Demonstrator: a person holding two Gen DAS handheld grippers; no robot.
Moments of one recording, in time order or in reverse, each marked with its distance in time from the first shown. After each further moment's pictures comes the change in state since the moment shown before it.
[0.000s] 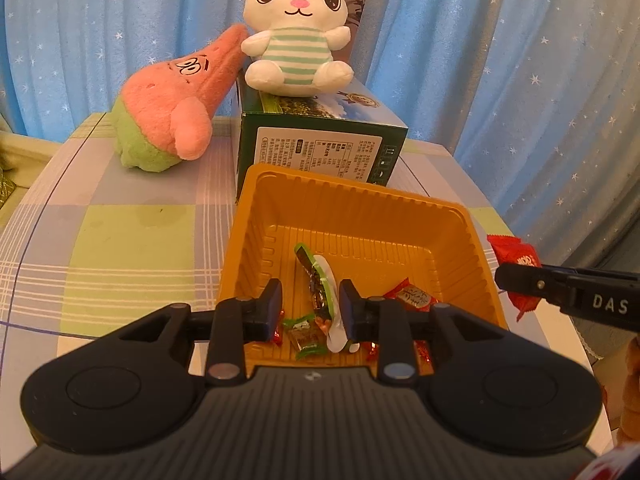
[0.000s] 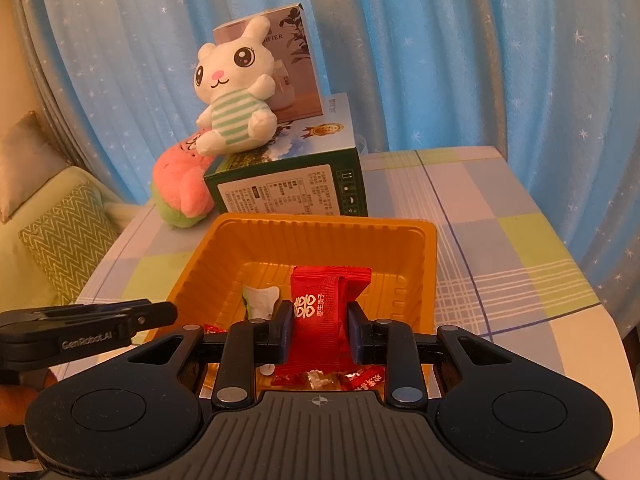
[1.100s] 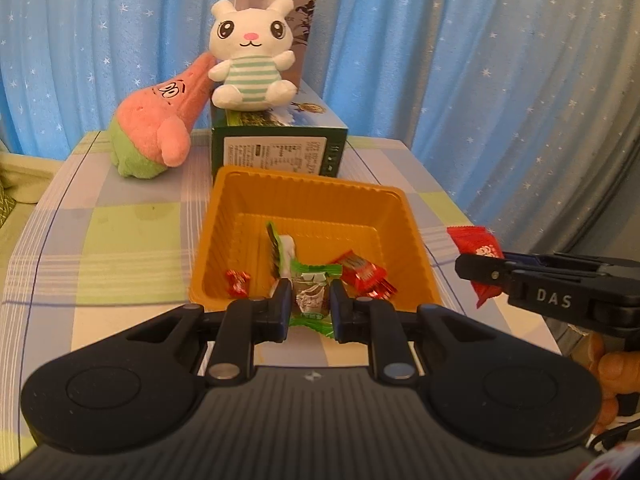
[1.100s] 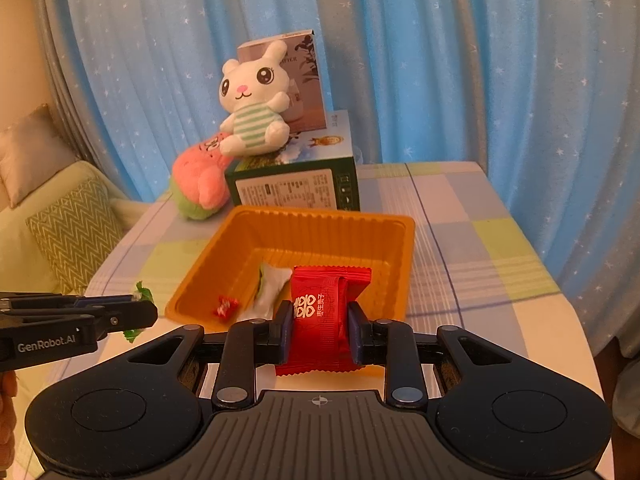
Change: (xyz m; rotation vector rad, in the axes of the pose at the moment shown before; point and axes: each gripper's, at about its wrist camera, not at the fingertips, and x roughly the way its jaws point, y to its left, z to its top) left arm -0.078 -0.041 -0.022 0.061 -0.014 -0.030; right arm -0.064 0.013 -0.025 -0.050 -0.042 -0.019
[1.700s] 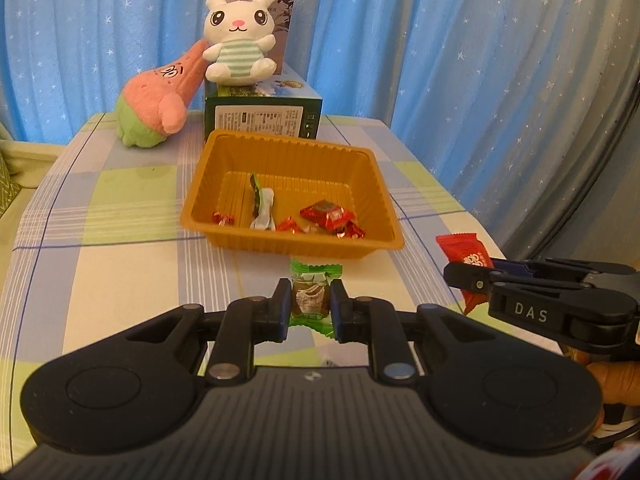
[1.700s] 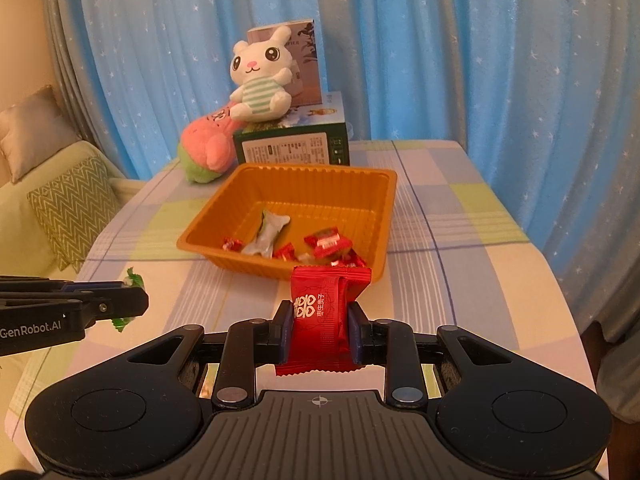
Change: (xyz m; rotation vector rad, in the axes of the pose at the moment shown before) left arm -0.060 -0.033 -0.067 0.009 0.005 -0.018; right arm -0.063 0.012 -0.072 -0.027 0.010 -0.042
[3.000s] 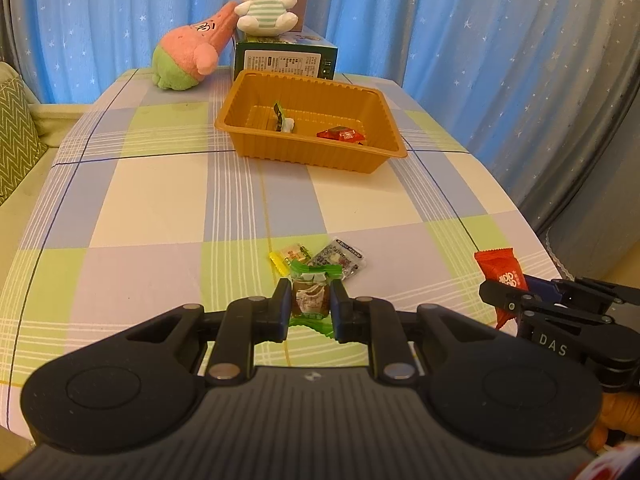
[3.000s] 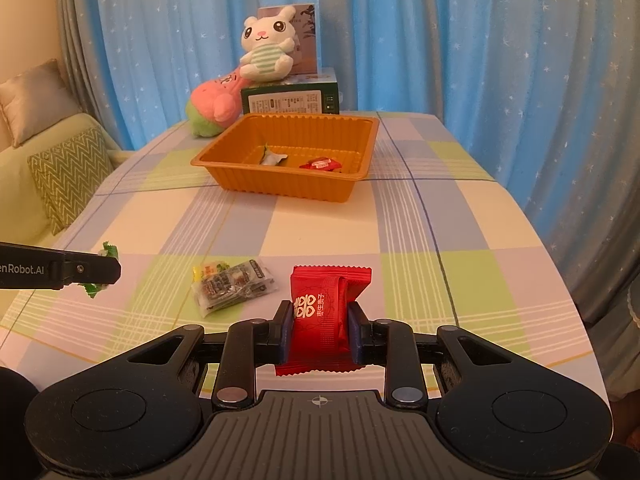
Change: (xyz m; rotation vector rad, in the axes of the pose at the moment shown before) left arm -0.059 -0.009 -0.106 -0.022 0.054 0.065; right arm -0.071 0.020 -0.130 -0.029 0.000 -0.071
